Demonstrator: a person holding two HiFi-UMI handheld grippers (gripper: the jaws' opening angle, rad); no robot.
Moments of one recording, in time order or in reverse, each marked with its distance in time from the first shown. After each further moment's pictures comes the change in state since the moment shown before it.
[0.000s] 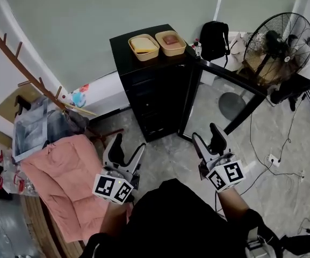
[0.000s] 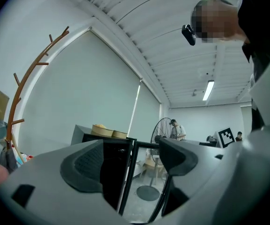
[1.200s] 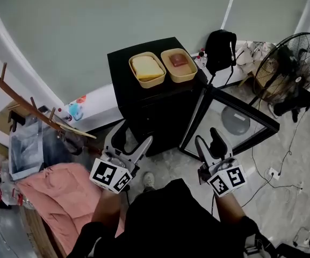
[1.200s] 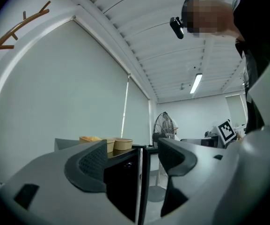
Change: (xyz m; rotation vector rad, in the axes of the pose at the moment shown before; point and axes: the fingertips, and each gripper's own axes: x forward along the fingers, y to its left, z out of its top) left arm 0.159 0.069 0.030 0.144 0.012 -0.173; right arm 0.124 -0.056 0.005 0.076 -0.023 0.000
